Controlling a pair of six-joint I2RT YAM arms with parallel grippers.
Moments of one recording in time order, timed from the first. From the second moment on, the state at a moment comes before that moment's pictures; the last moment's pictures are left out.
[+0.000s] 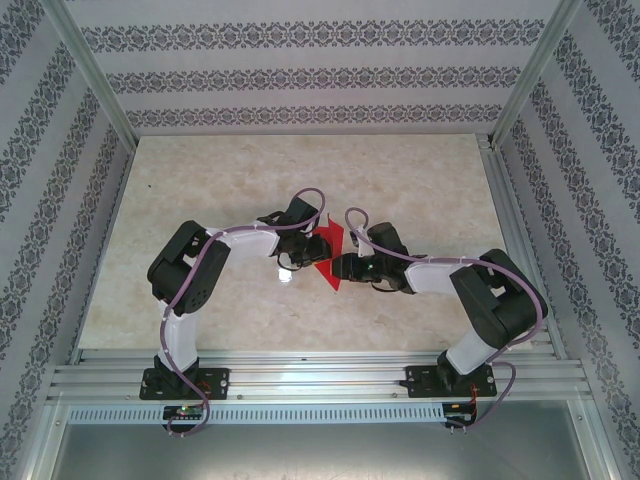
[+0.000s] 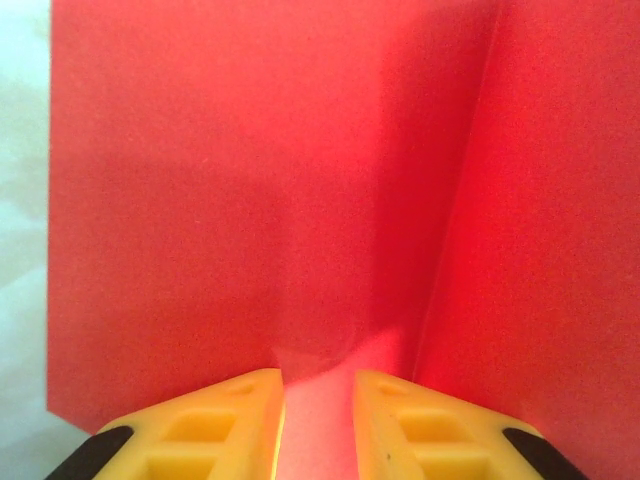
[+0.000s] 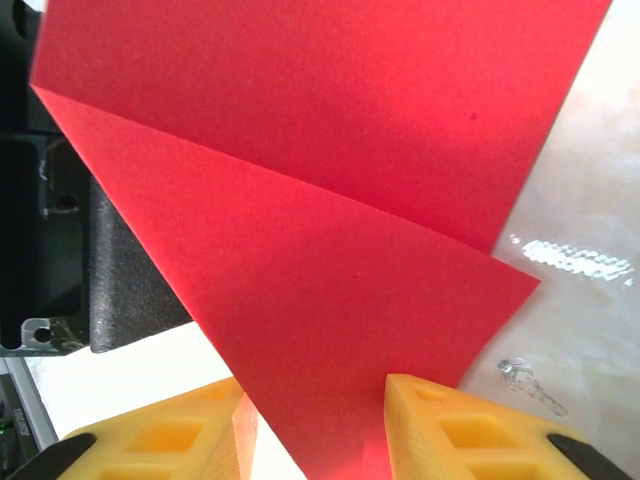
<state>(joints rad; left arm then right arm) -0.64 1.97 1.20 -0.27 0.36 -0.86 0.53 1.61 0.59 0.22 -0.50 0.57</state>
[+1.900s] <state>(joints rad) -0.59 1.83 1.08 -0.22 0.39 -0.86 0.47 1.75 0.70 0.18 -0.65 0.47</state>
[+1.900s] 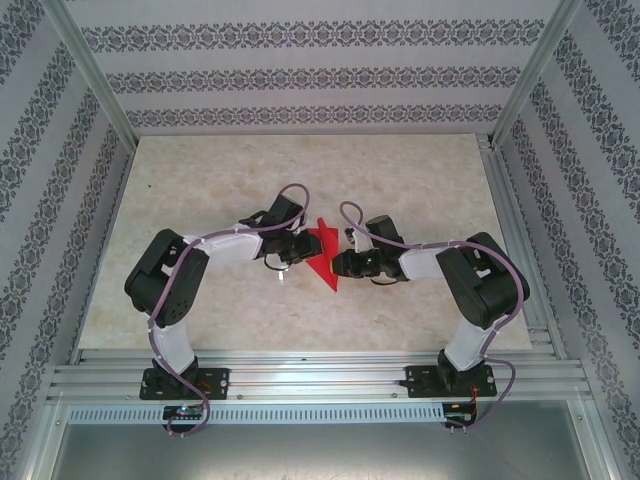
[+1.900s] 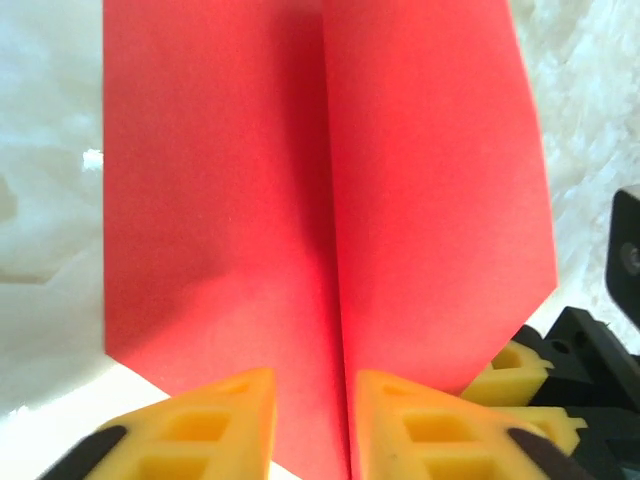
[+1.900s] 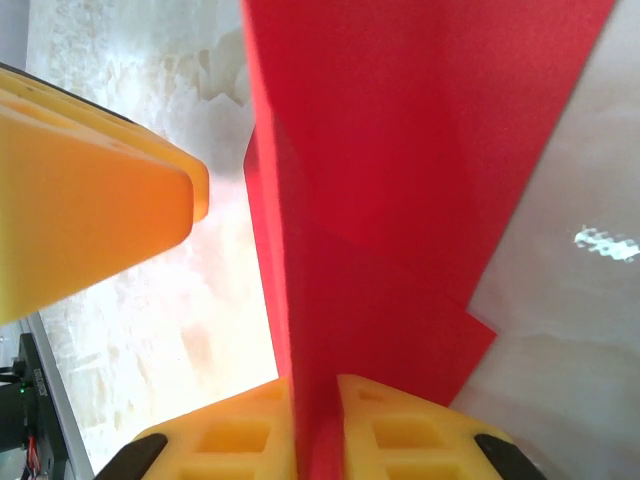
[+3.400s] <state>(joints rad) -0.57 1.96 1.13 -0.22 0.40 -0.84 0.42 1.88 0.74 0.27 -0.84 0.53</state>
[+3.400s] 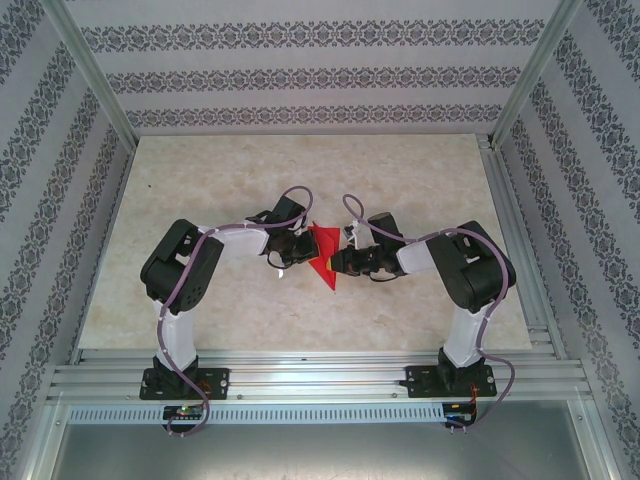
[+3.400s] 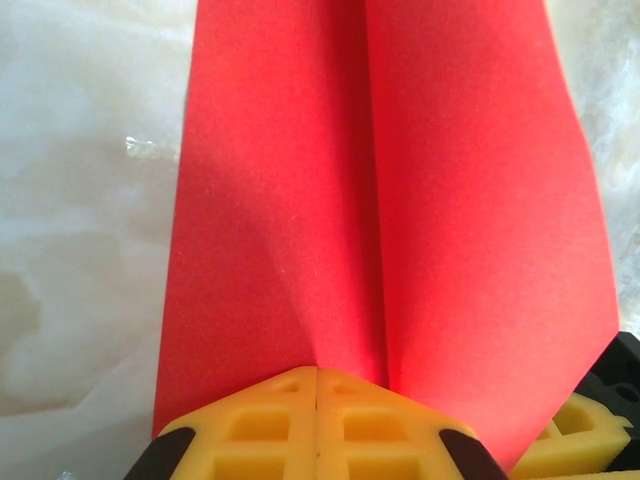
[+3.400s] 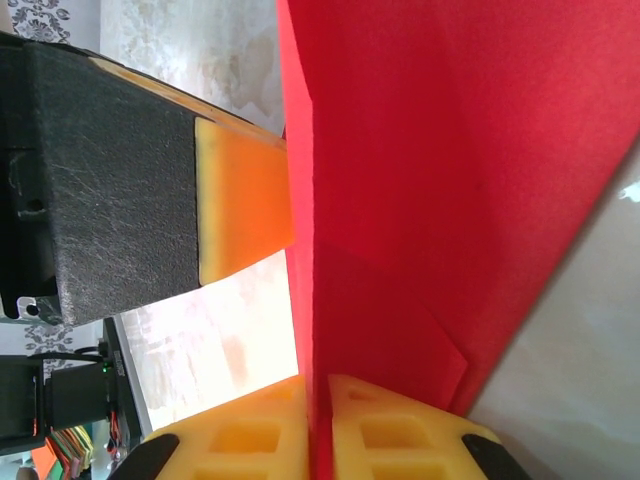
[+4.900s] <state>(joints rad) -0.56 2.03 1.26 -0.20 0.52 -0.82 0.42 1.88 0.75 0.24 -0.84 0.52</state>
